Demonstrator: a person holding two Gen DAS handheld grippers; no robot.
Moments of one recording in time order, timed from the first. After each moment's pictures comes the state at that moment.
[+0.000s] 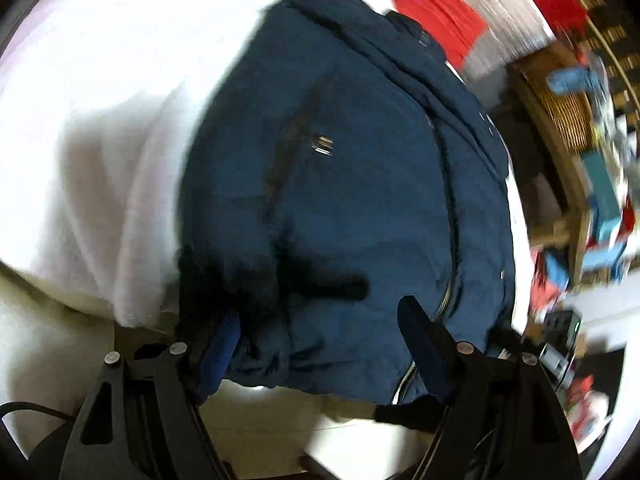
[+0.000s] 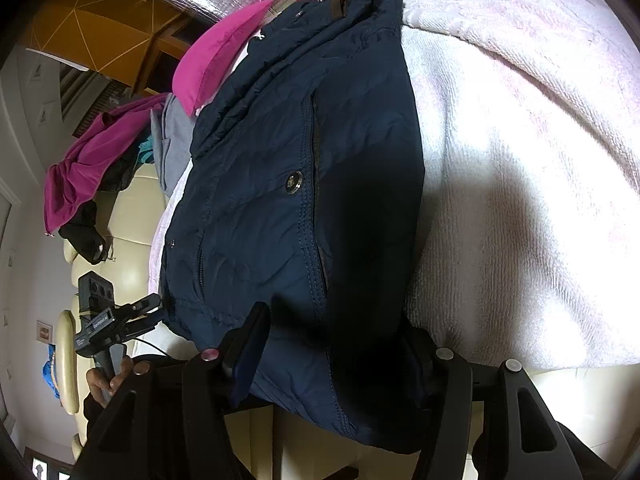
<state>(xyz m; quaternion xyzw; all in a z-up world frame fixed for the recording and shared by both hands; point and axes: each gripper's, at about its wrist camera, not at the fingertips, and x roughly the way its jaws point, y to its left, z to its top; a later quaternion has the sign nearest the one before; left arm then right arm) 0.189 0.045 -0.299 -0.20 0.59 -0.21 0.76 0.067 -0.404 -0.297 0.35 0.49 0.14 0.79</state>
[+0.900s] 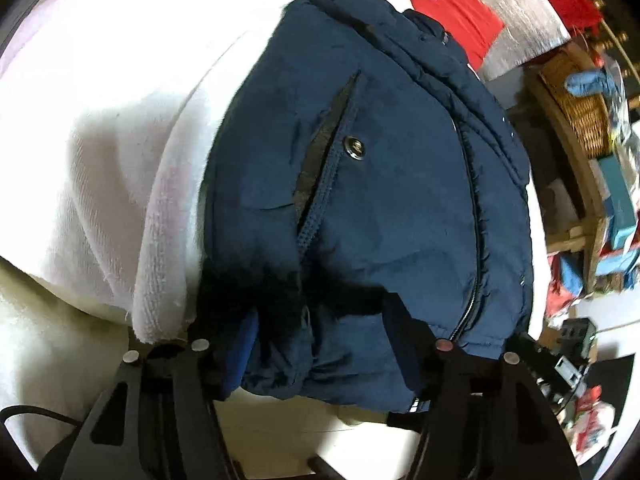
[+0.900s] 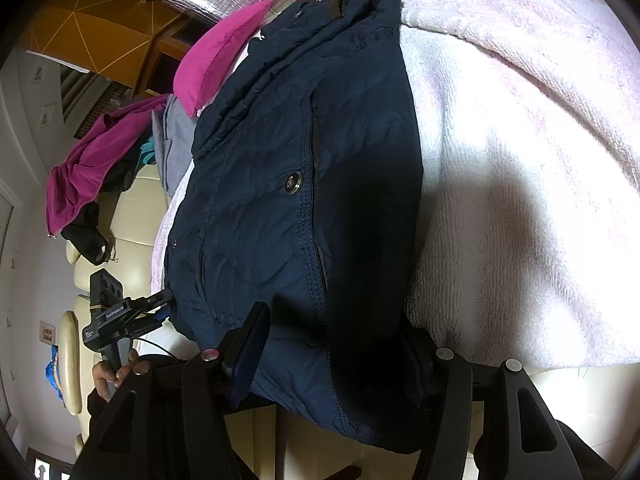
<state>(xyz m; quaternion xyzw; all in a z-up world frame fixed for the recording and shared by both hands) 0.191 0.037 -0.300 -0.16 0.59 -0.19 0.77 0.066 -0.402 -0.297 0.35 0.49 0.14 0.79</state>
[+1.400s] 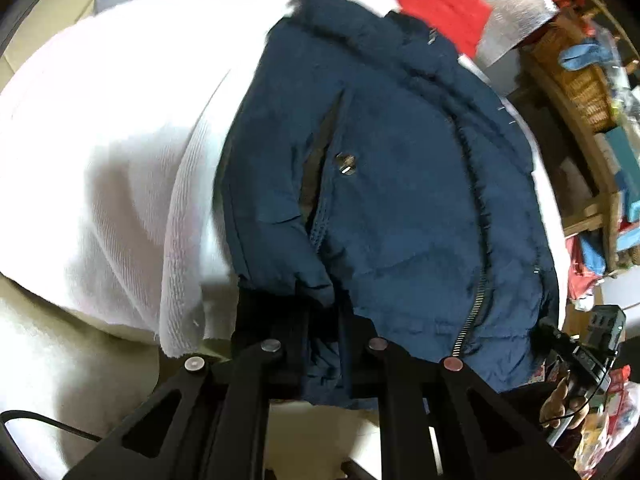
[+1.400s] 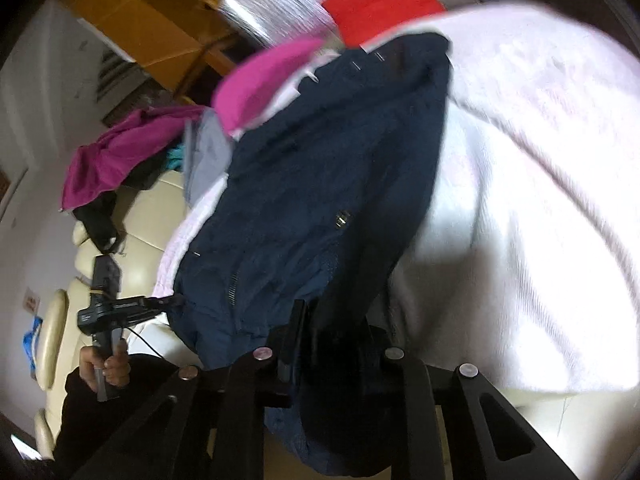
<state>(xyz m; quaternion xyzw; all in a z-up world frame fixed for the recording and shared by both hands) 0.194 0.041 -0.286 -0.10 0.59 -0.18 0.78 0.067 -0.394 -0.280 0.31 0.46 0.13 0.82</state>
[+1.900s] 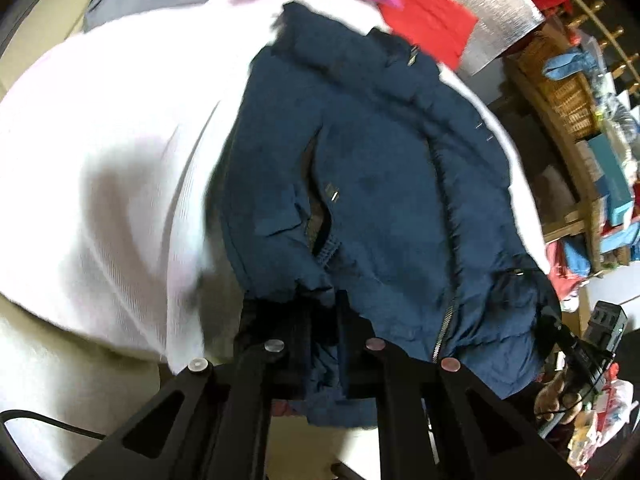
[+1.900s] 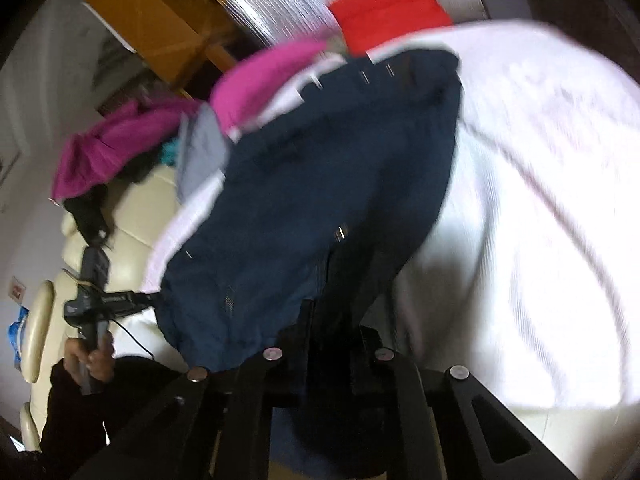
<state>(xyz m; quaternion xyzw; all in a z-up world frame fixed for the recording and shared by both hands) 0.208 0.036 -0.242 -0.12 0.56 -0.22 0.79 0.076 -0.376 -0.217 0.26 0.38 0.14 0.88</state>
